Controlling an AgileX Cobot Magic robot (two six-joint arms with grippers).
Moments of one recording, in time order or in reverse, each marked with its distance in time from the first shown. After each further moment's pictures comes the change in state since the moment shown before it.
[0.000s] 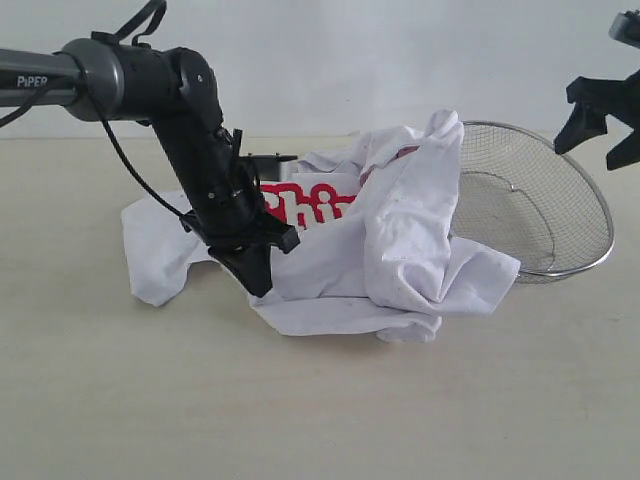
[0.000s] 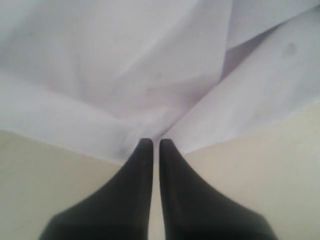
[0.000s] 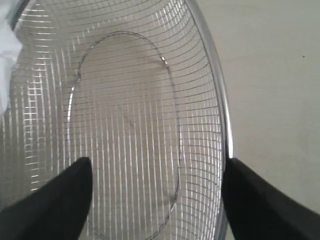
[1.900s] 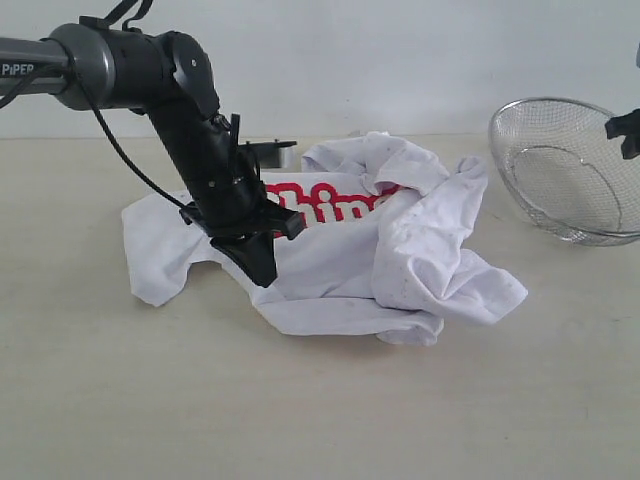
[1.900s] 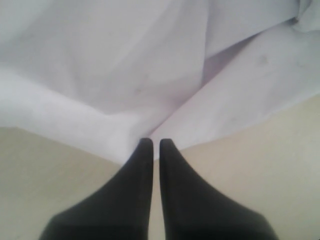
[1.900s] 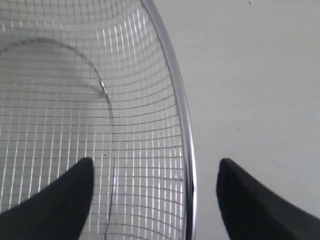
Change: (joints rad) left arm 0.000 -0.028 0.000 -0.029 0.000 -0.024; right arm -0.050 0.174 -0.106 -0.372 -0.378 0.019
